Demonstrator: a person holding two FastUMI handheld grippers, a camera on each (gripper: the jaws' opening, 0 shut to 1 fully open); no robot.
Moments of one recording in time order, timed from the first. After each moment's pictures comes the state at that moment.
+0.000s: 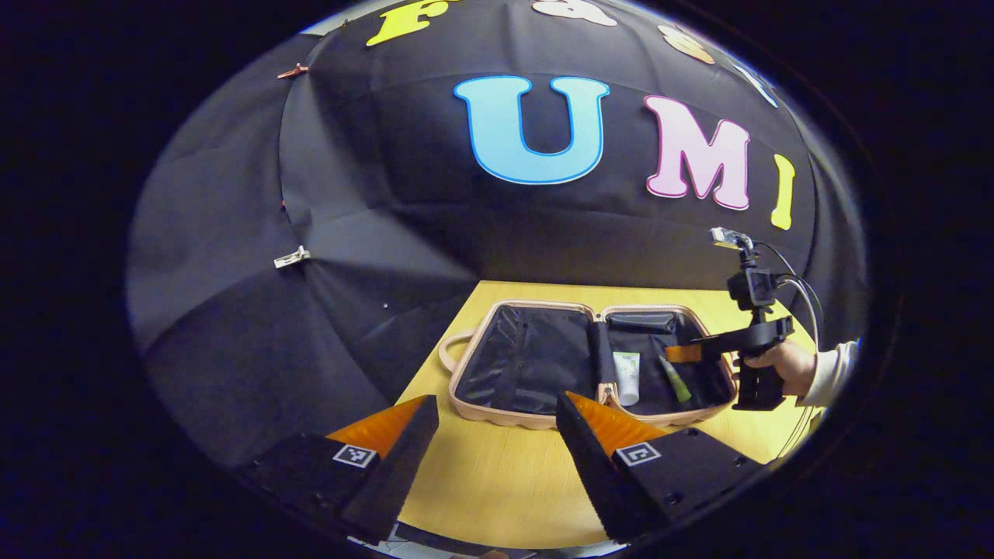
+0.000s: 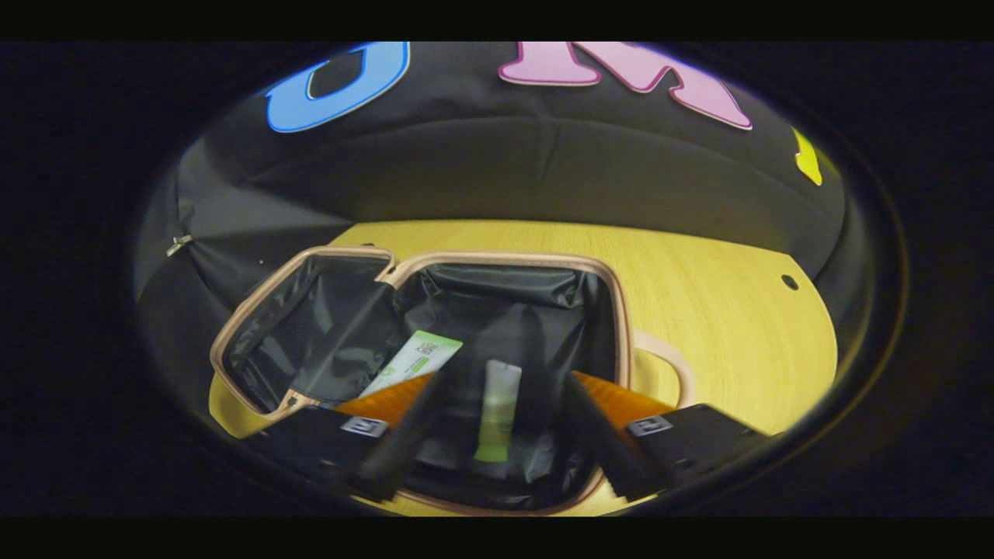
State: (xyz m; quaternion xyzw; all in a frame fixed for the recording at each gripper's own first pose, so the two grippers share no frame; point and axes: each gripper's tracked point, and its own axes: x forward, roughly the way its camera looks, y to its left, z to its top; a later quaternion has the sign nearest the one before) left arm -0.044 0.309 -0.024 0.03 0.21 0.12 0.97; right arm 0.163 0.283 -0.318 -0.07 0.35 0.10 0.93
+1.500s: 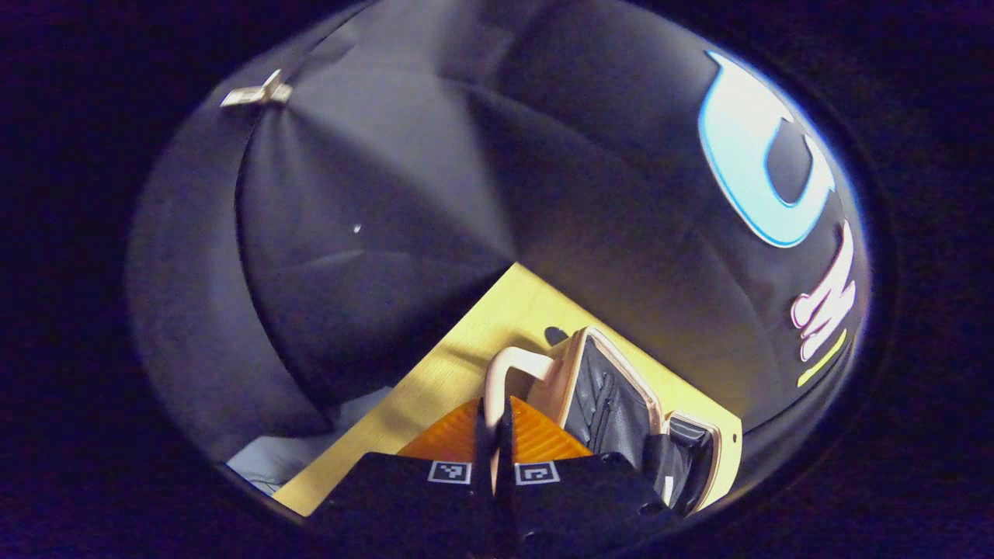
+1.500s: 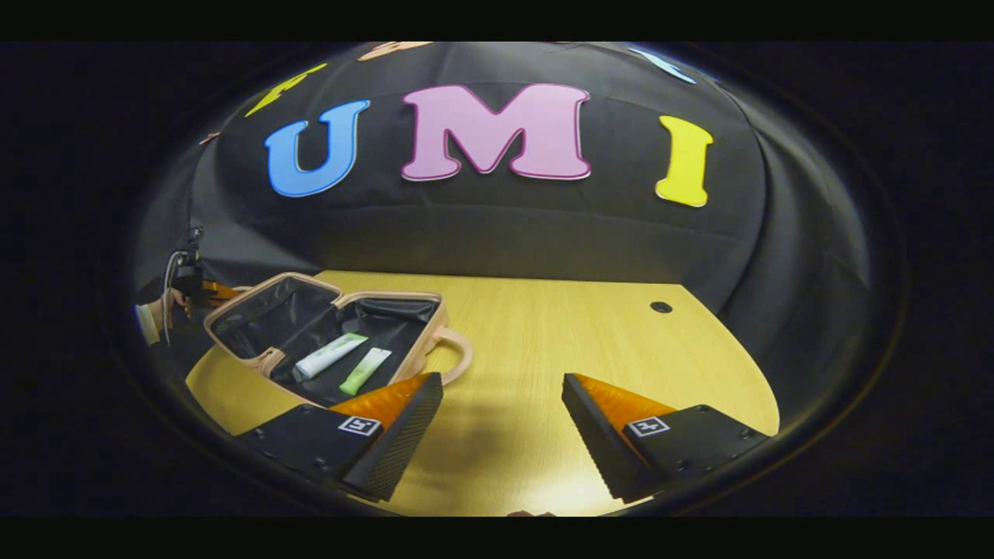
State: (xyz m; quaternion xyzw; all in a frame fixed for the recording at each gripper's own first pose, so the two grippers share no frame) left arm 0.179 0.462 -0.091 -0.21 0.24 0.09 0.94; right arm 0.068 0.083 -0.198 -0.07 0.22 0.04 0.97
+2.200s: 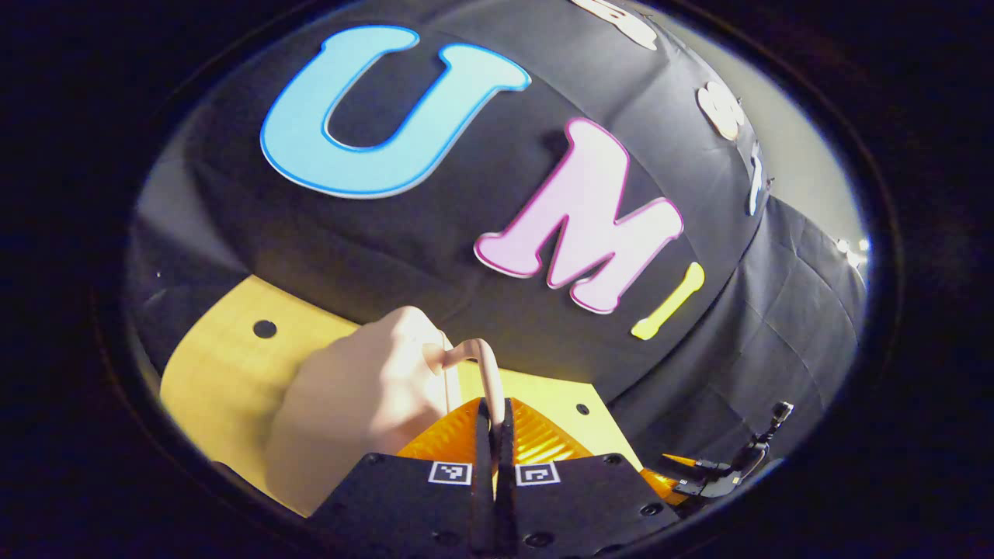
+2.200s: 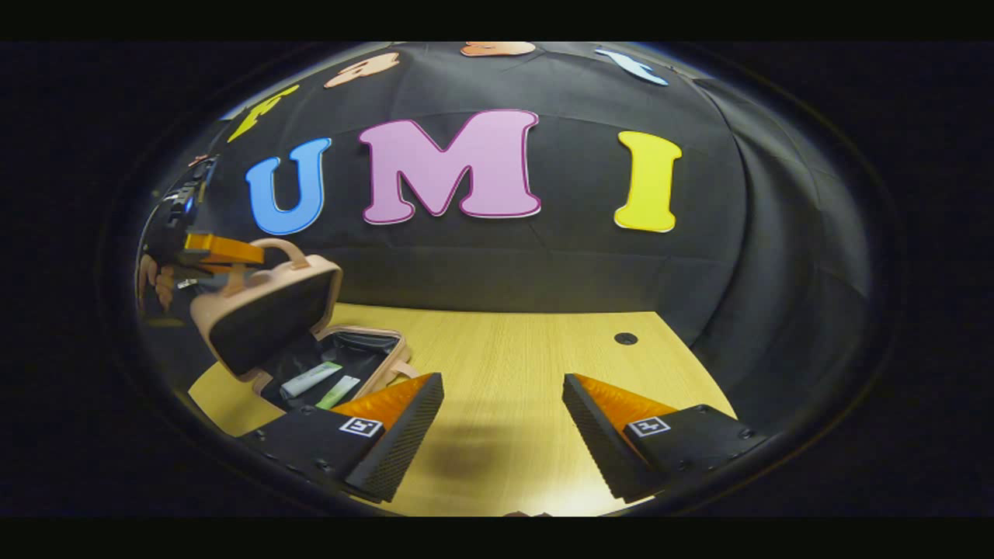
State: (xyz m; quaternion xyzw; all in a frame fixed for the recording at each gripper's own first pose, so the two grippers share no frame) left arm 0.139 0.073 0.002 -0.19 0.22 -0.18 0.94; right arm 0.081 0.009 -0.138 -0.06 0.17 0.05 0.98
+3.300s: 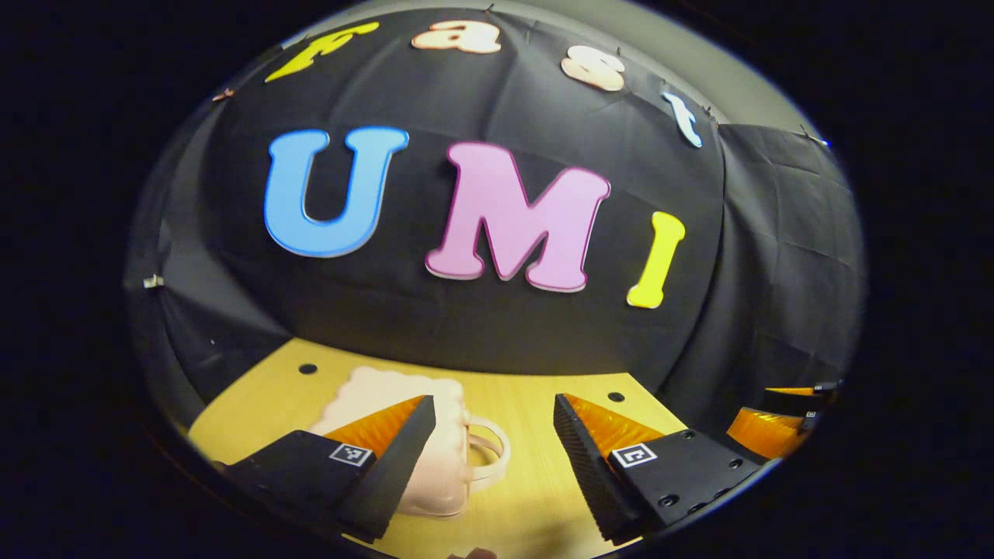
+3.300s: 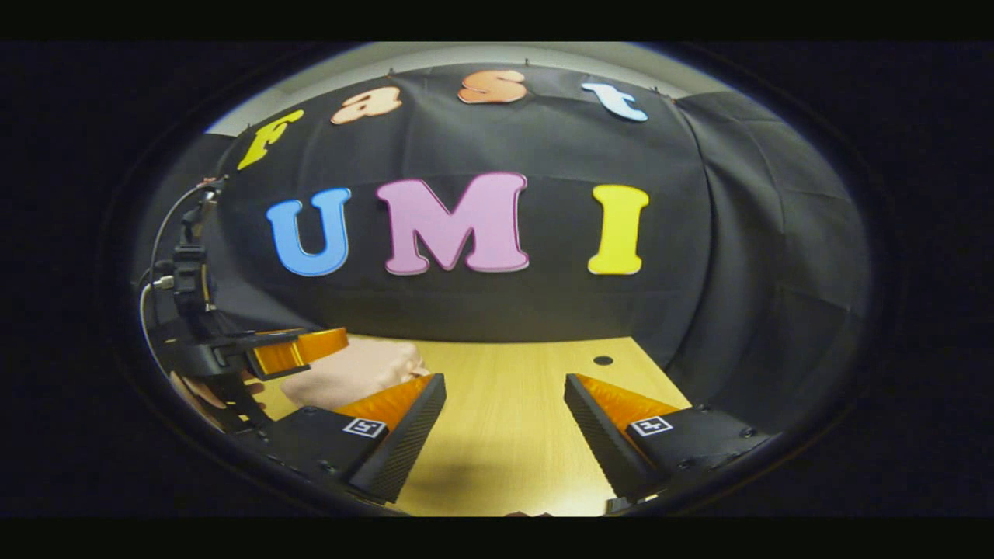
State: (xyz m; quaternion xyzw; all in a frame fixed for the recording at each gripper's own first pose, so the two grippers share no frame) left arm 0.011 0.047 0.098 -0.01 0.06 -0.07 1.00; right arm -0.031 0.038 -0.008 -0.04 0.07 0.03 1.00
